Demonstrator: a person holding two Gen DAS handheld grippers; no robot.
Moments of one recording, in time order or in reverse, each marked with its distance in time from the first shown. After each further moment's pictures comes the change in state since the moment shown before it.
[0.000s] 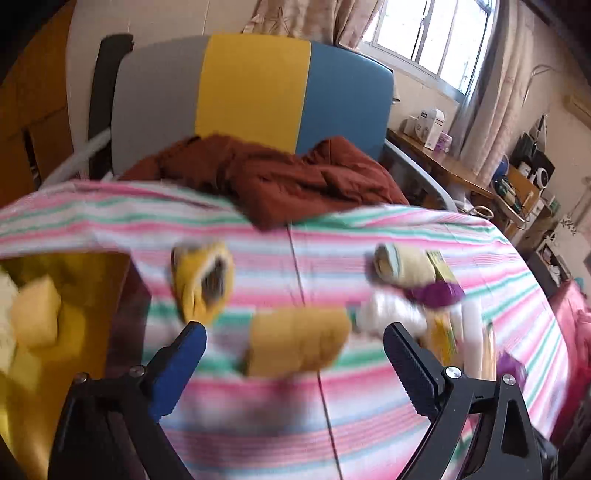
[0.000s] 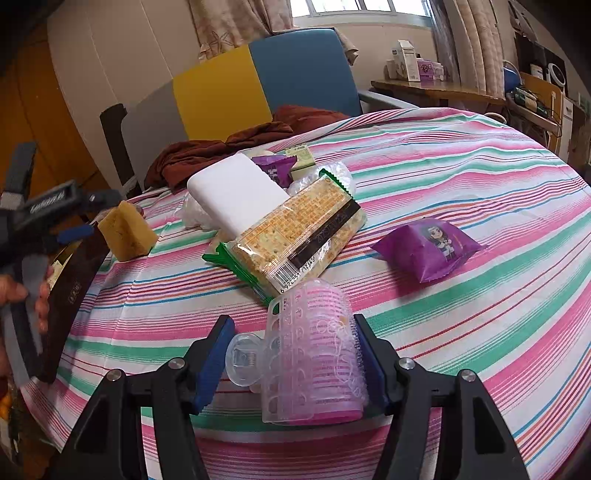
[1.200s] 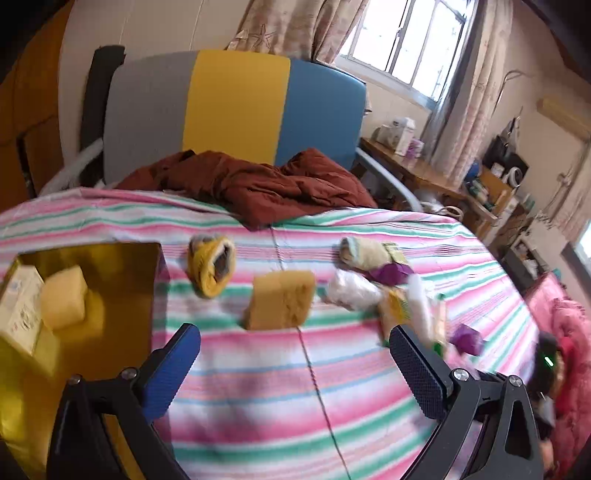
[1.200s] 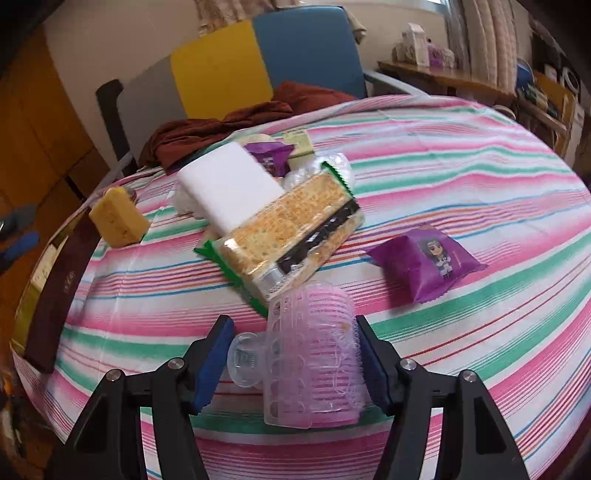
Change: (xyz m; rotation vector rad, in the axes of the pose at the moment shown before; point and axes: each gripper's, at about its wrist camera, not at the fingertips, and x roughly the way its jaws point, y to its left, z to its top) left arm -0.078 0.011 -0.025 0.021 -0.035 -0.087; right arm 0.006 0.001 0.015 -0.056 0.116 -0.013
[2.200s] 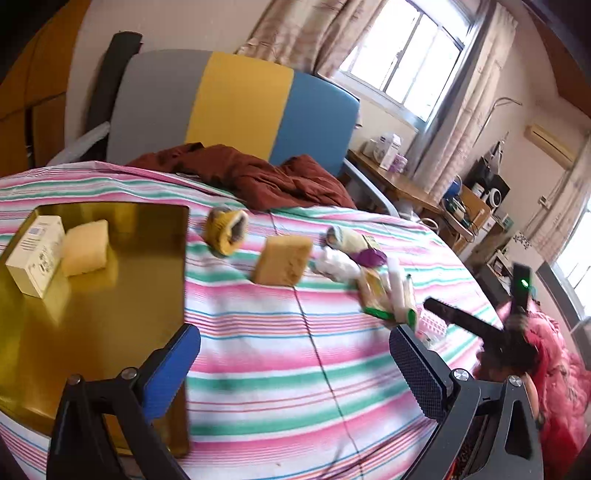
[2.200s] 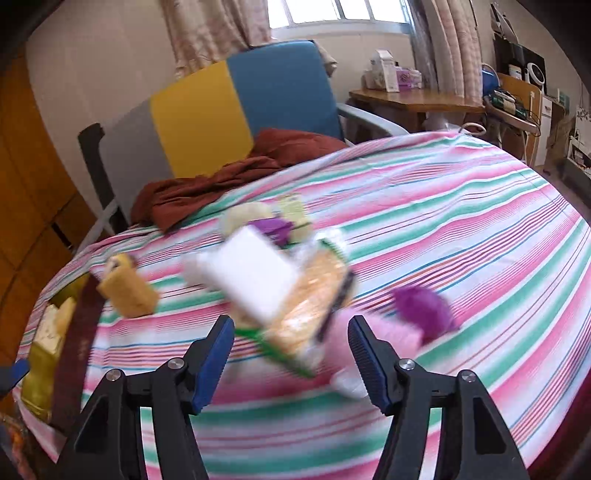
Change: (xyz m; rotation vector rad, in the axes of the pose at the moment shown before) left arm -0.069 0.028 -0.057 -0.079 -0.024 -0.124; right arm -0.024 0.003 0.045 0.136 -0.129 -0.069
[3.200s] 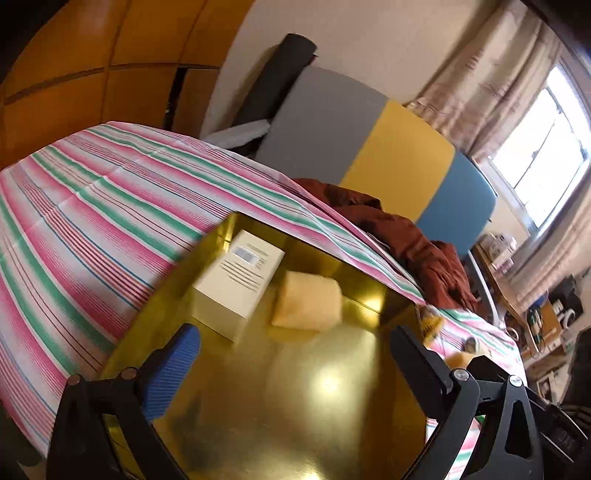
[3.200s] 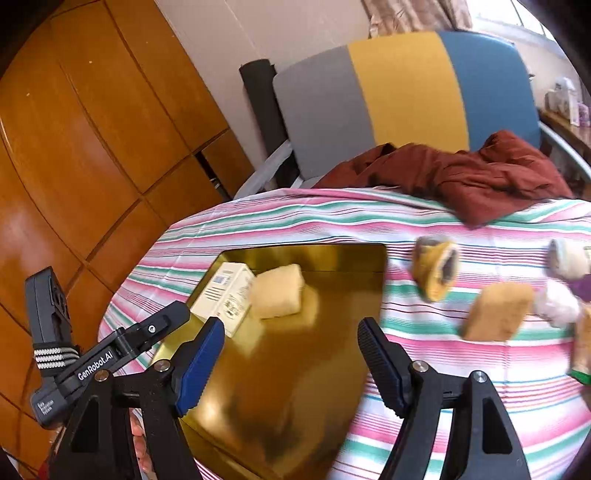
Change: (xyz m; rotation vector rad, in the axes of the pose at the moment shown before) left arm -0.055 0.210 0.036 -0.387 -0.149 0.318; right arm 0.011 0.331 -0.024 -0.297 0.113 0.463
